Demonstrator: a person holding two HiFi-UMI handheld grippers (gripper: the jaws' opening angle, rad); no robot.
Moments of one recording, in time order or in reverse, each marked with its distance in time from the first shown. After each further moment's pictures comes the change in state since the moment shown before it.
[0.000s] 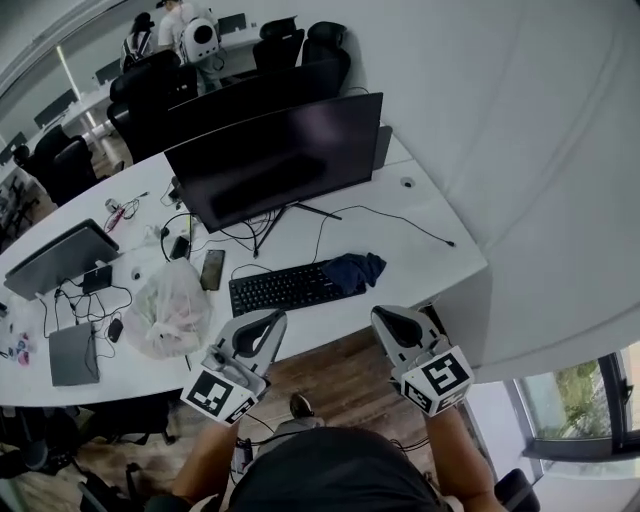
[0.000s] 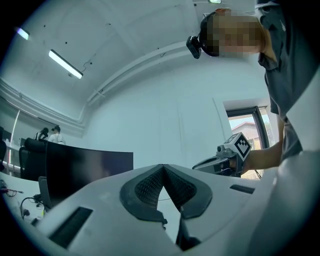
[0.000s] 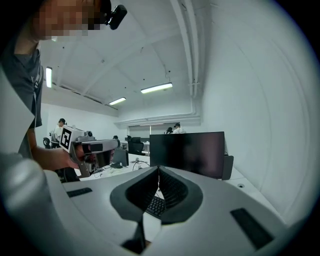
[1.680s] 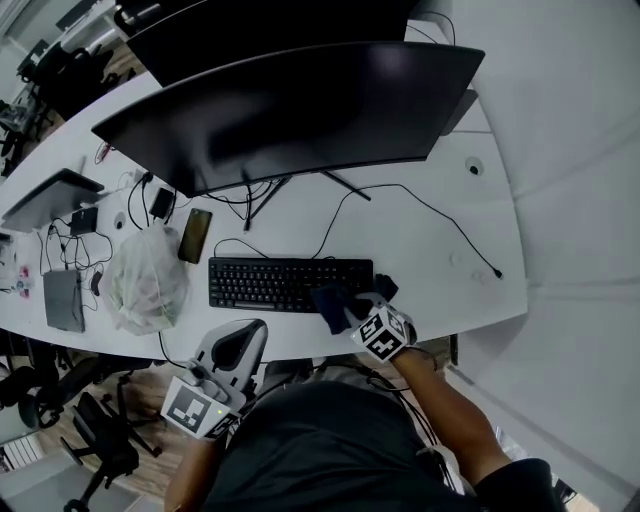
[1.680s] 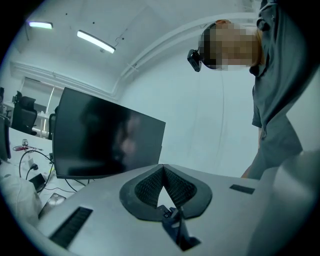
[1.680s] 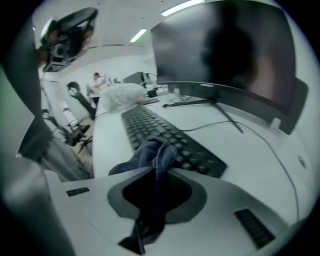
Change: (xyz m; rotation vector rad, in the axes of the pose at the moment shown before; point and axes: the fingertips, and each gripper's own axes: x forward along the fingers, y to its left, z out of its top) left arm 0.119 0.109 -0.127 -0.278 0.240 0.331; right arm 0.221 -0.129 -0.343 -0.195 0.735 0.486
